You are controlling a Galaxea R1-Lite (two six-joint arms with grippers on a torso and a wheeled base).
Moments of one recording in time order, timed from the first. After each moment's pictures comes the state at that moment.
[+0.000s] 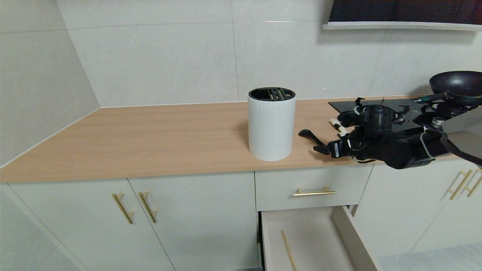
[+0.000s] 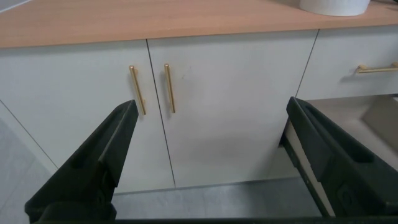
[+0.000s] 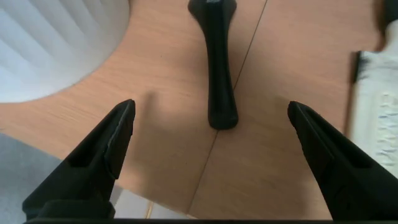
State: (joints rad) left arm 0.00 0.00 0.00 0.00 -0.02 0.01; right arm 0.17 2.22 -1.40 -0.41 0.25 -0.09
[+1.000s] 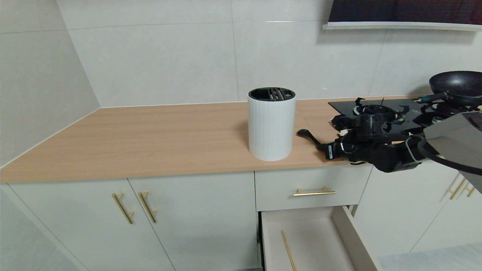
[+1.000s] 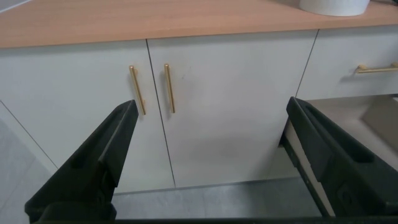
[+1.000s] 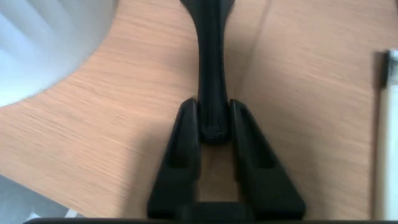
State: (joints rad) left arm 0.00 0.00 0.00 0.00 -0.02 0.01; right arm 0.18 2.30 -1.45 -0.47 0.24 -0.09
